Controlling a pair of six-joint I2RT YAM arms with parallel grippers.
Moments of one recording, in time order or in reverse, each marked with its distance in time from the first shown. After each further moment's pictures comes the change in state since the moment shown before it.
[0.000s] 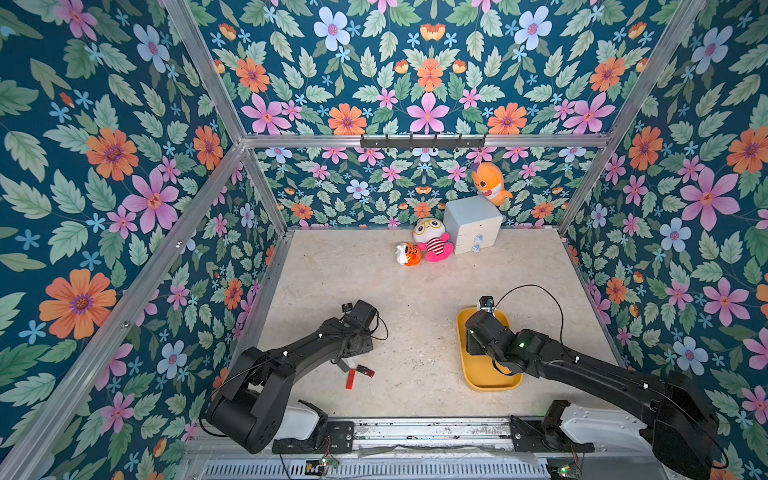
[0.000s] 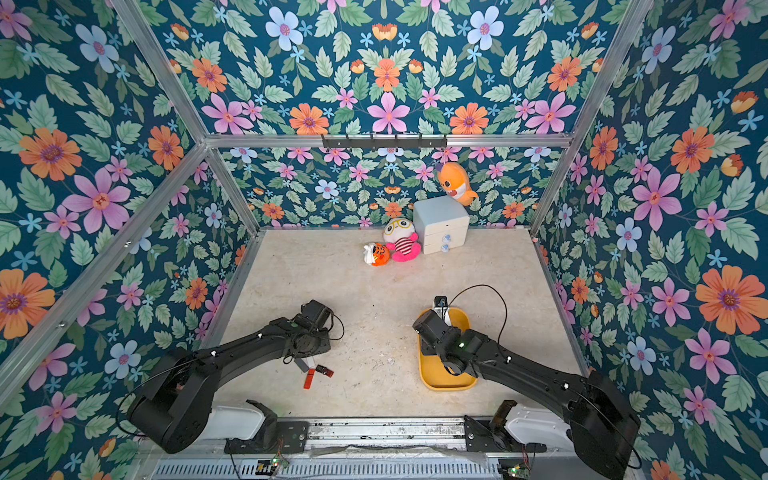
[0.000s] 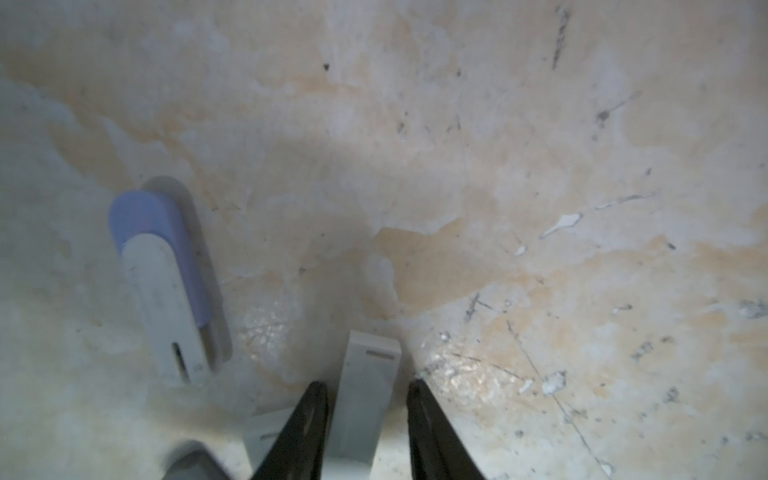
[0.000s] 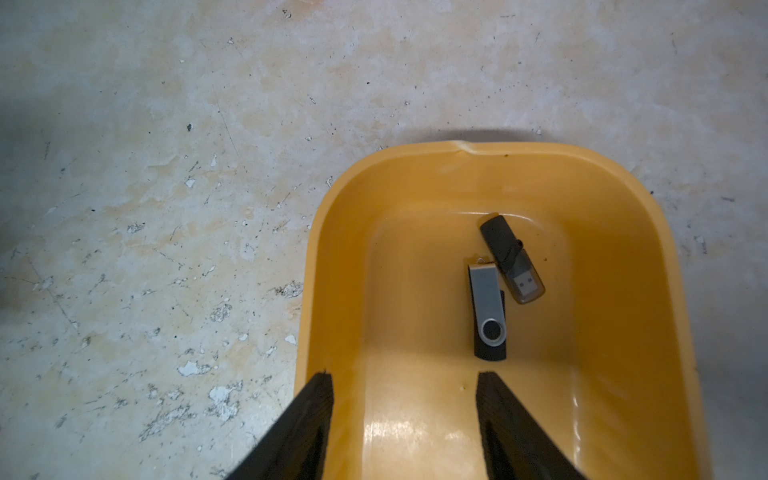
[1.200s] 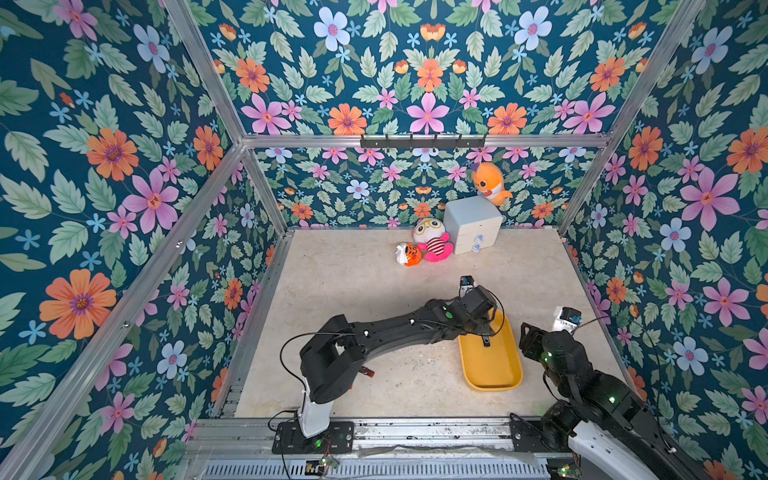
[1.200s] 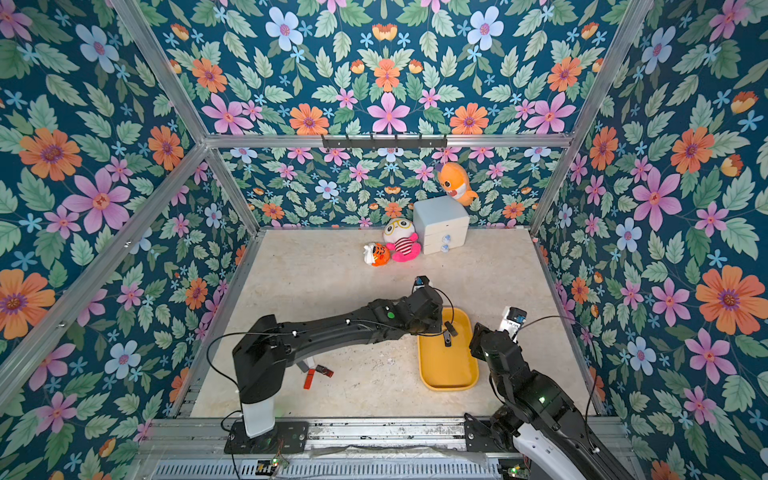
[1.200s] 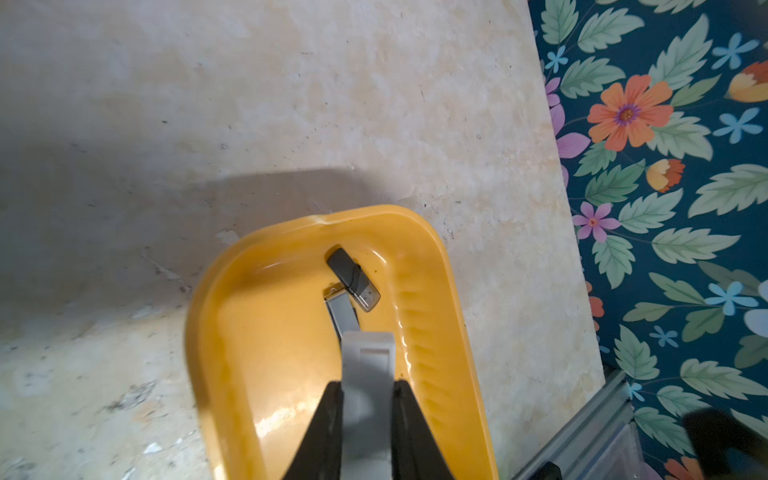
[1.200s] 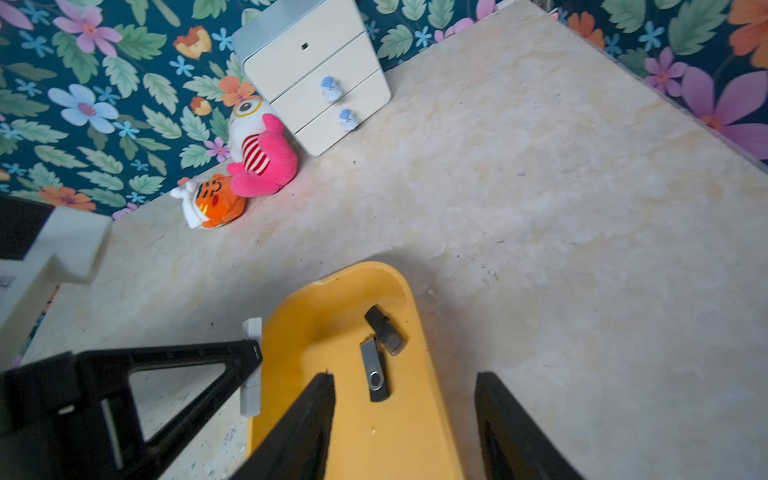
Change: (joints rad) left arm -0.598 0.553 0.902 0.113 0.040 -0.224; right arm -0.245 -0.750 -0.156 -0.205 0.137 0.059
